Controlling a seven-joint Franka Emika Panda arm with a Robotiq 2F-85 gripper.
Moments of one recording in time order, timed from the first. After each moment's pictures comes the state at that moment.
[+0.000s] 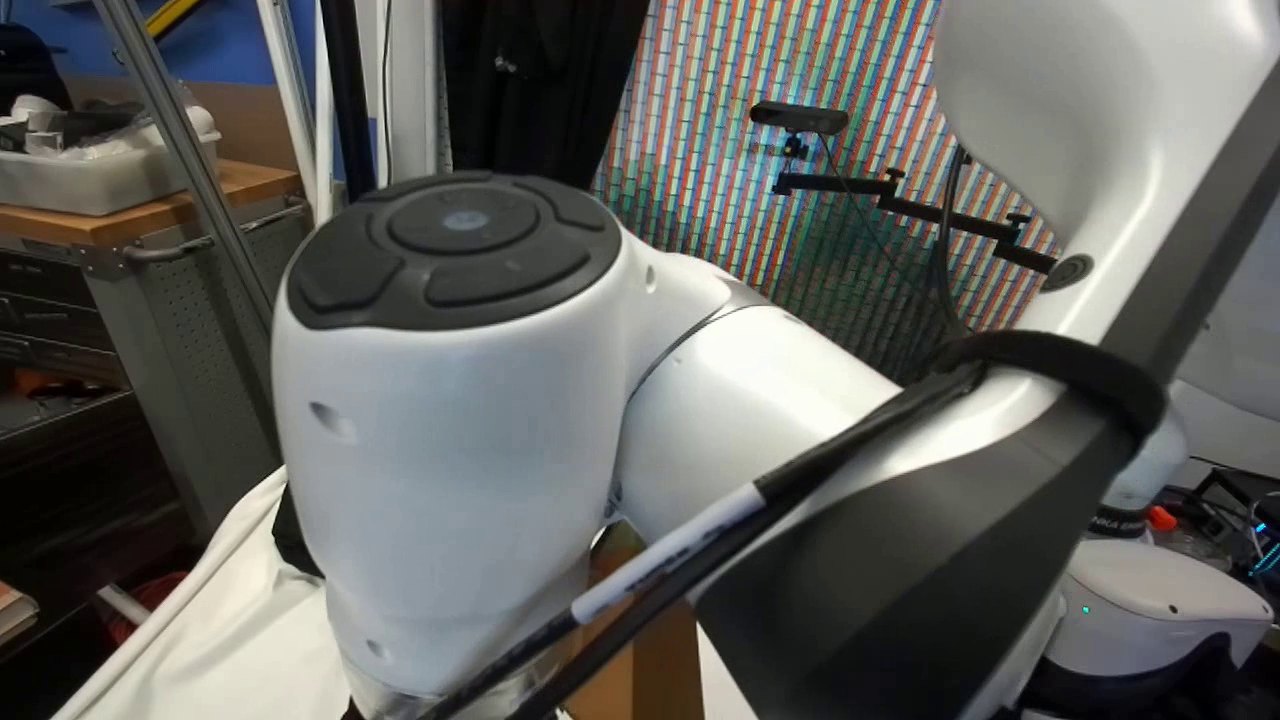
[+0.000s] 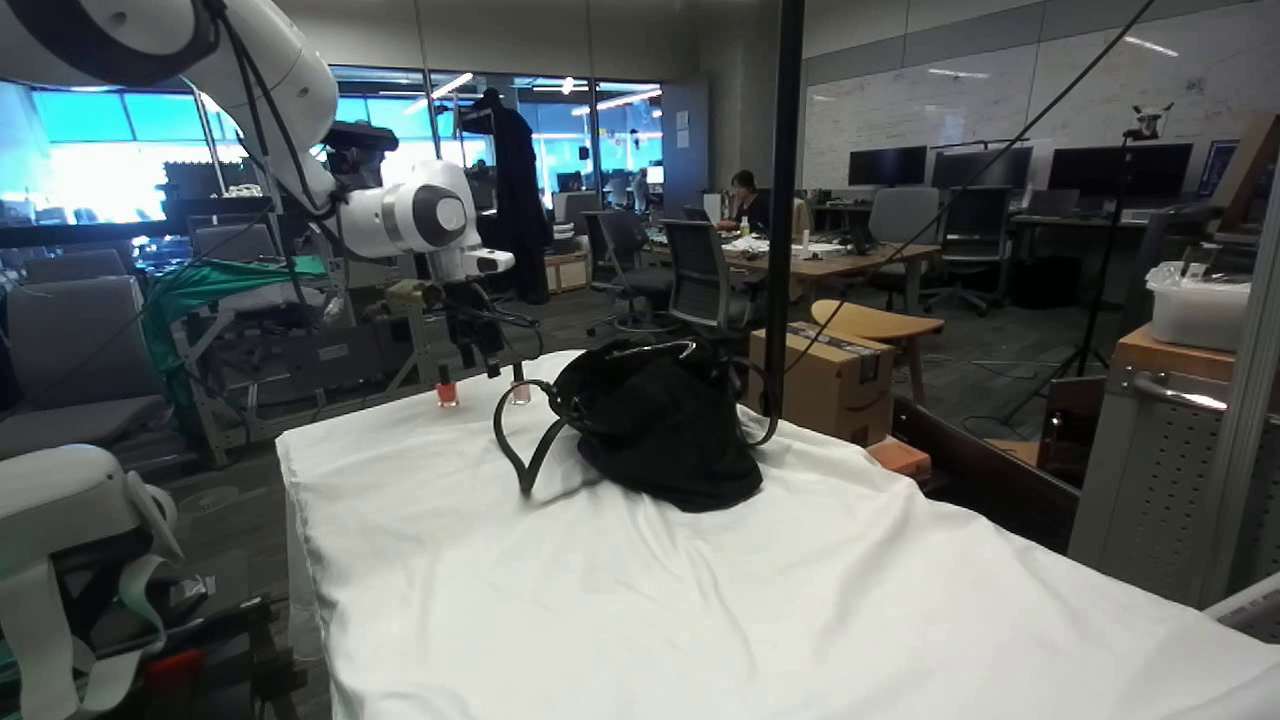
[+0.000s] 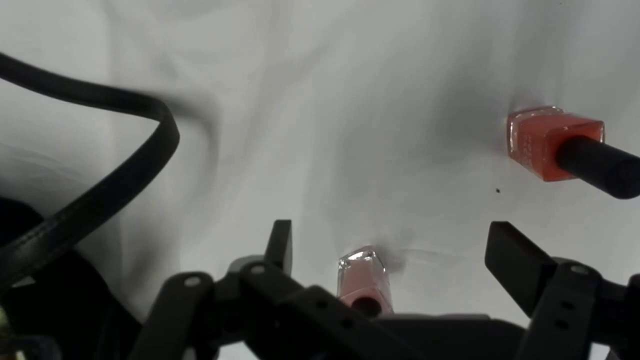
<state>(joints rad) 0.49 0.59 0.18 -1.67 -0.26 2.27 0.63</state>
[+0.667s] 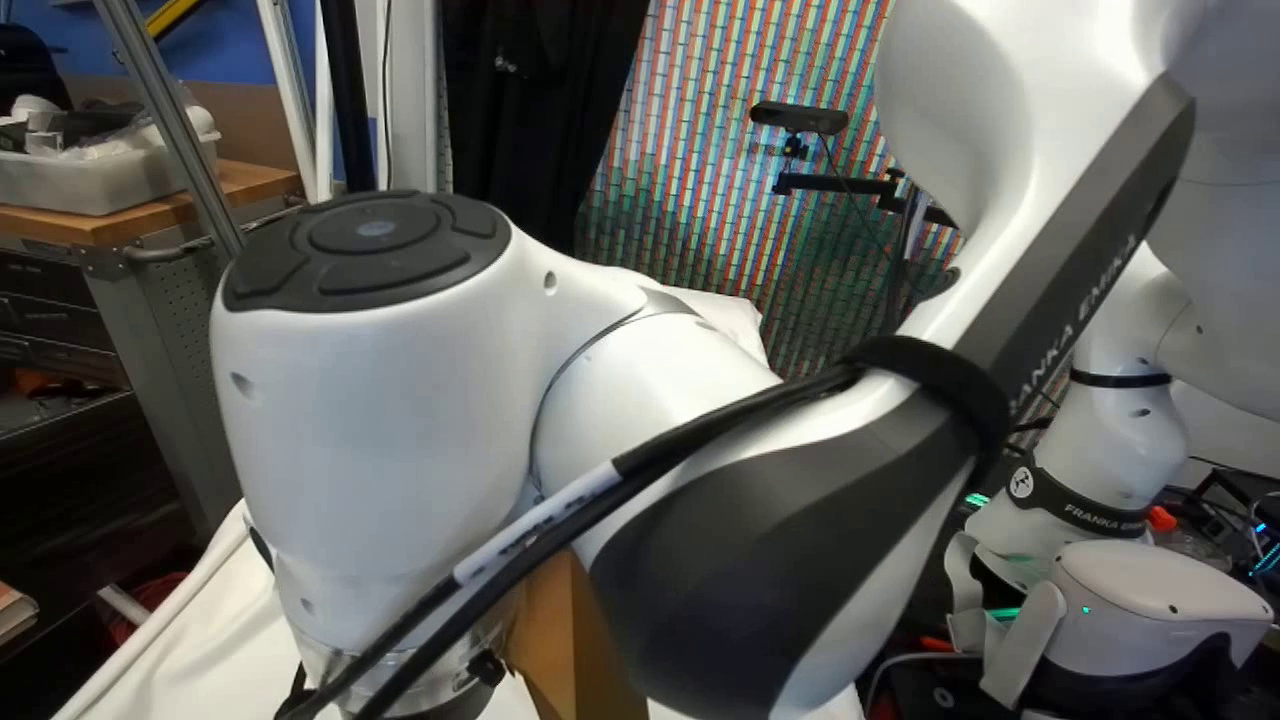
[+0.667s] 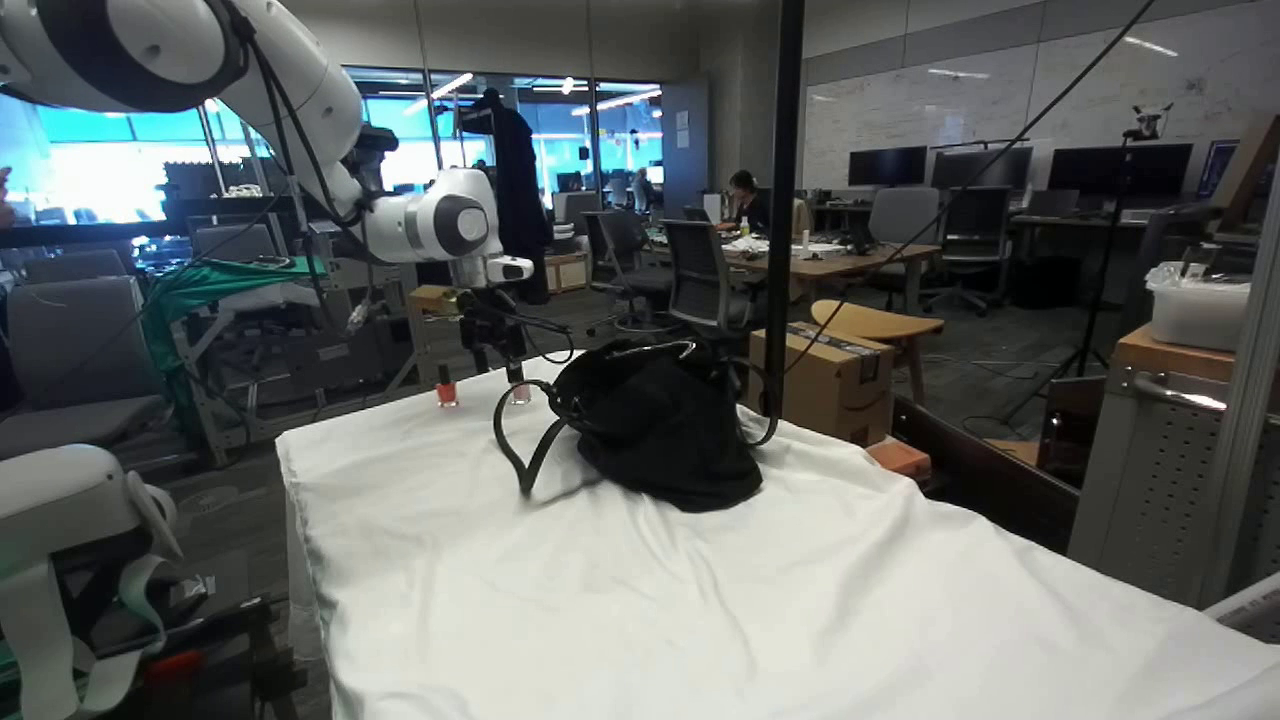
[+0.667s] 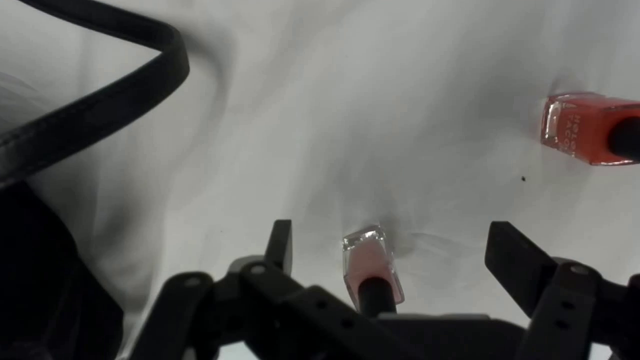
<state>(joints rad) 0.47 0.66 0.17 -1.59 -0.21 2.27 0.42</state>
